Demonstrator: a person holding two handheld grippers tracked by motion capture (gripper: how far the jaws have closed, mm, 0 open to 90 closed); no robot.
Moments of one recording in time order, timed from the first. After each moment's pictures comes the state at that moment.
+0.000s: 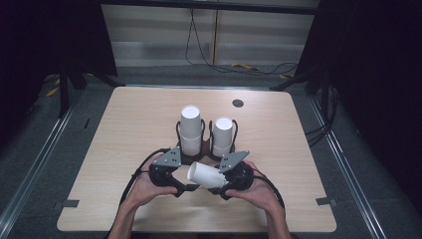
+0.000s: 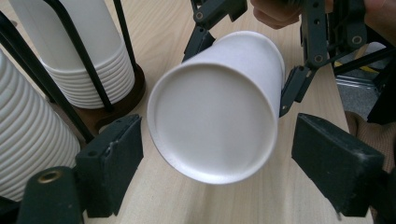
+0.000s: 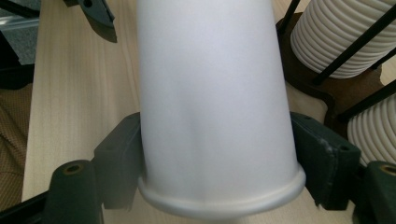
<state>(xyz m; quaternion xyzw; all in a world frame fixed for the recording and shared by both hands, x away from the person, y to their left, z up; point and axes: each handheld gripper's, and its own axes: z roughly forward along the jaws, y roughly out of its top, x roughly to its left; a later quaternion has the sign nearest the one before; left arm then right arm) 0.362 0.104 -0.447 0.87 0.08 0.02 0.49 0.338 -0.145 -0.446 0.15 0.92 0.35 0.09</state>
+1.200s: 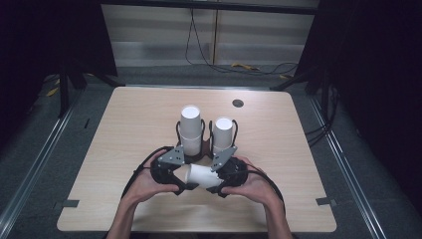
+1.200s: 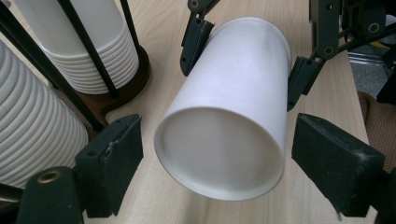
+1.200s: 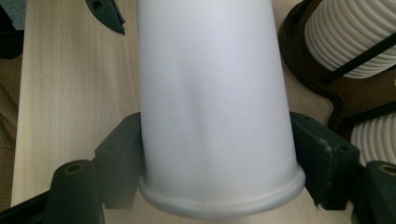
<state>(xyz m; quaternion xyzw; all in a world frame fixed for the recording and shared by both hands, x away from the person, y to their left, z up) 0.369 0.098 -0.443 0.89 0.07 0.02 0.44 0.349 -0.129 -0.441 0.12 0.95 0.29 0.07</state>
